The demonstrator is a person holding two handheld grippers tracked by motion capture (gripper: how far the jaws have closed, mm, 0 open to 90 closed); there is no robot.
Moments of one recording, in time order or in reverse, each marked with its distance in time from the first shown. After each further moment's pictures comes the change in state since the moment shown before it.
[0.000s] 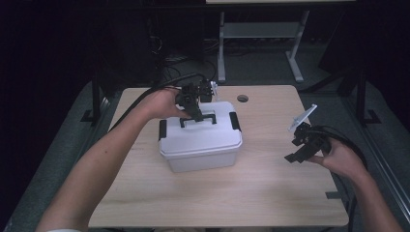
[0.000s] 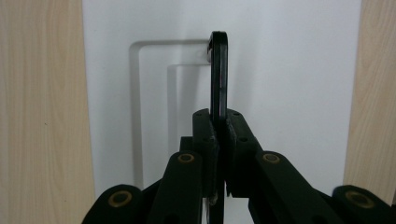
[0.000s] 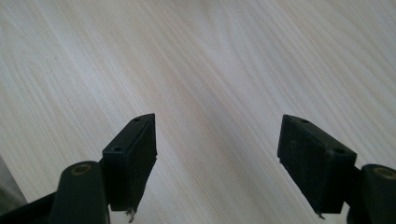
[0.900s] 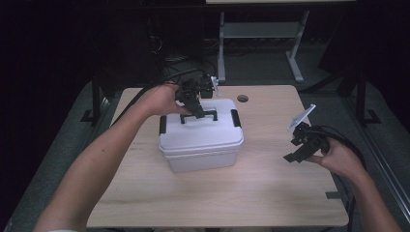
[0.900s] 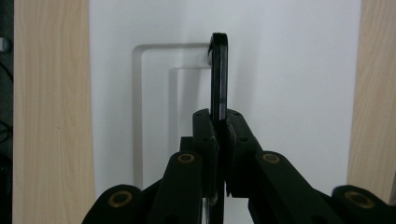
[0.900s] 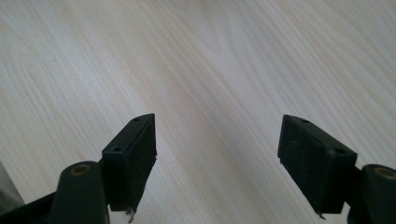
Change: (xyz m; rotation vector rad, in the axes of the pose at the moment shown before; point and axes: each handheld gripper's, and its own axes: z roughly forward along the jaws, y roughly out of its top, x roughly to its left) left arm -0.003 0.006 -0.015 -0.017 0.021 0.010; right arm 0.000 0.002 0.002 0.002 -0.001 0.000
